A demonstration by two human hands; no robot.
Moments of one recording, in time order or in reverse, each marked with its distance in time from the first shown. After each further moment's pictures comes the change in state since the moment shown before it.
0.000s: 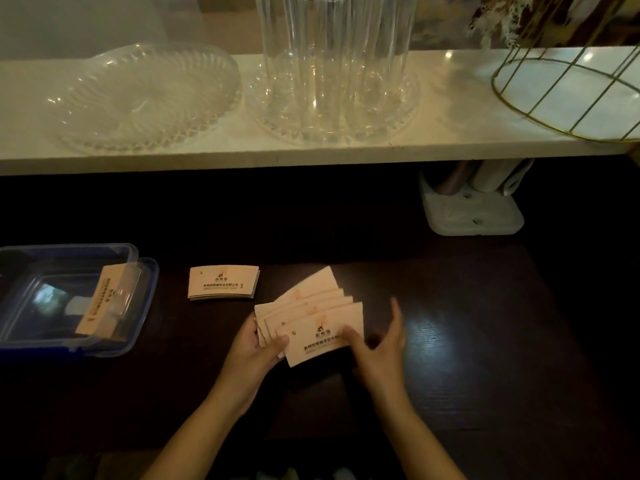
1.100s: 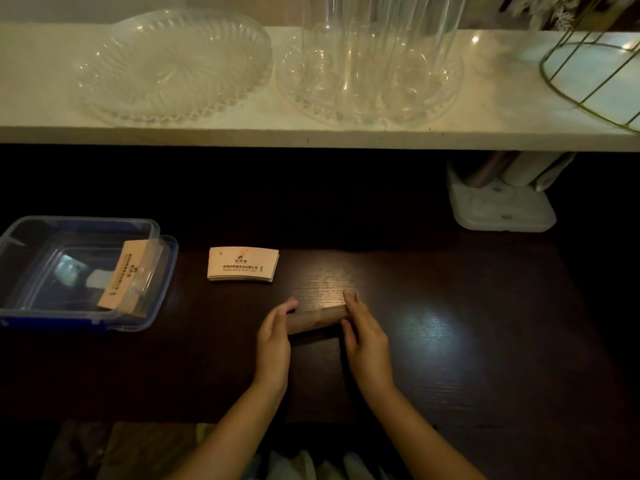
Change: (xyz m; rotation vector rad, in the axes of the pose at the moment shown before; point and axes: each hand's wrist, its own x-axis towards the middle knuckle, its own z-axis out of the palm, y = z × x) left_hand 0.027 -0.052 -0.001 0.055 0.276 0.123; right_hand 0.015 0.034 0.044 -0.361 -0.078 -0.539
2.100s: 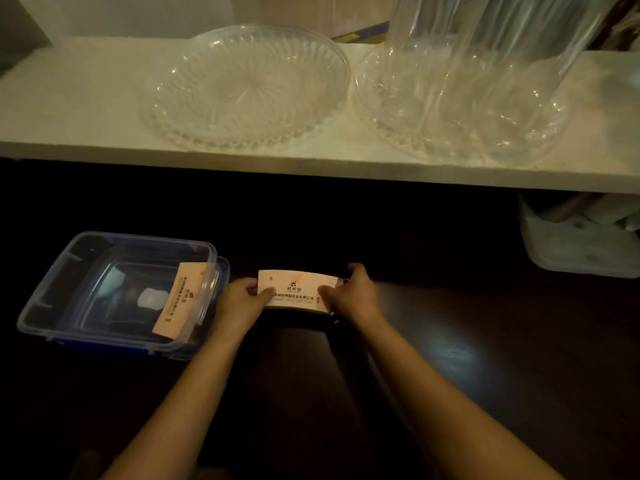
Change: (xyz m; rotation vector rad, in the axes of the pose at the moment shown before) left_hand 0.134 0.067 -0.119 0.619 0.063 -0.012; right_hand 0.131 -0.075 0.096 0.080 -0.275 0.423
